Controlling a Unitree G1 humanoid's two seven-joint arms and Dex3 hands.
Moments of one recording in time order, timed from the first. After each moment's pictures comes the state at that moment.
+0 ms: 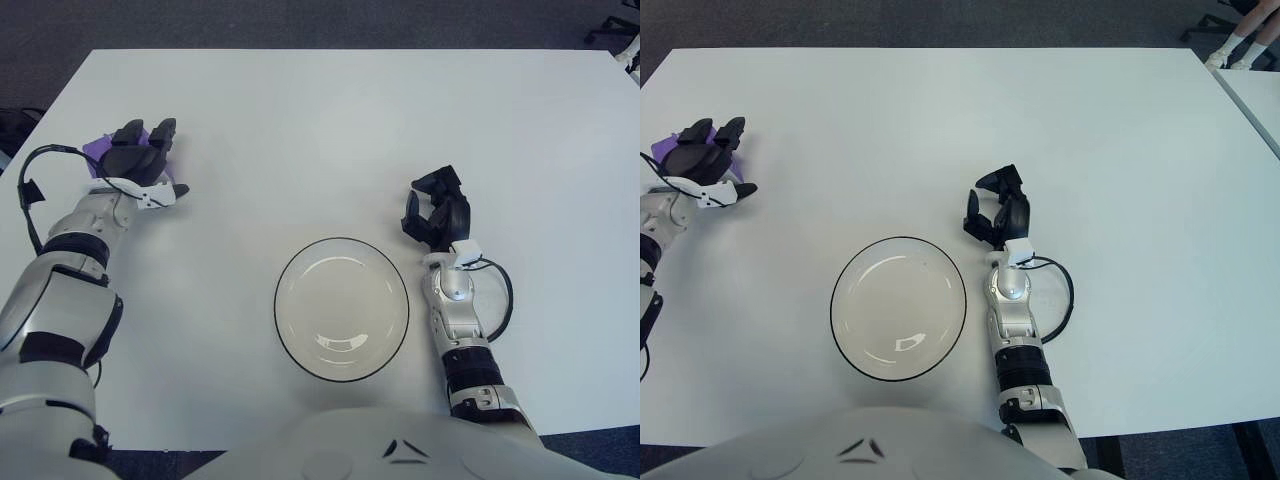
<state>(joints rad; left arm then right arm) -0.79 0.71 -0.48 1.26 0.72 -0.25 0.41 -0.13 0.10 -0.02 0.31 -0.05 -0.52 -0.19</state>
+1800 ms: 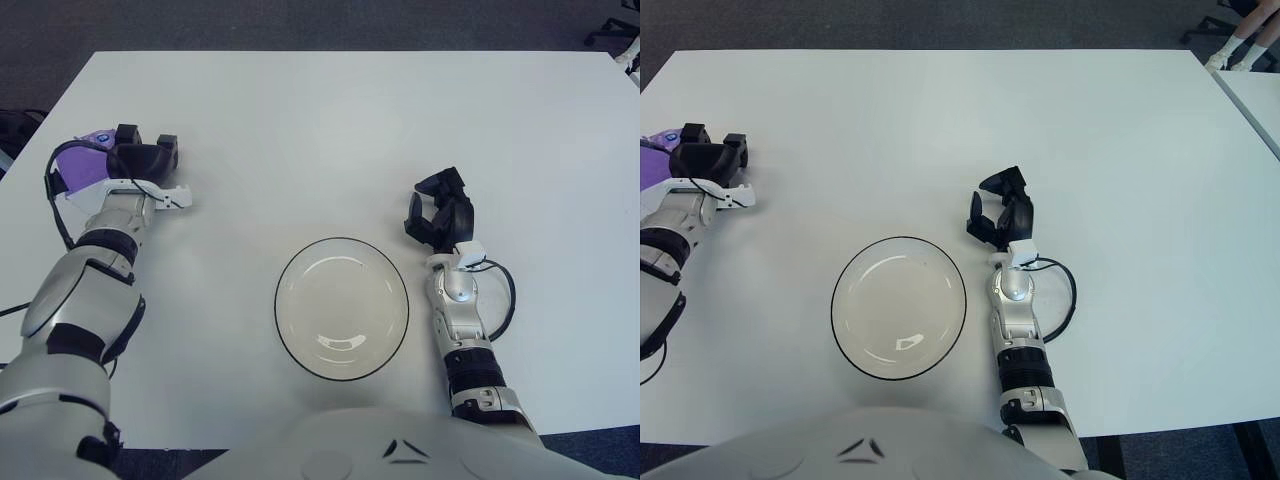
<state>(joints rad) -0.80 0.66 -0.59 1.26 0.80 -0.03 0.51 -0.12 0.10 -0.04 0.31 -0.05 -0.52 -0.18</state>
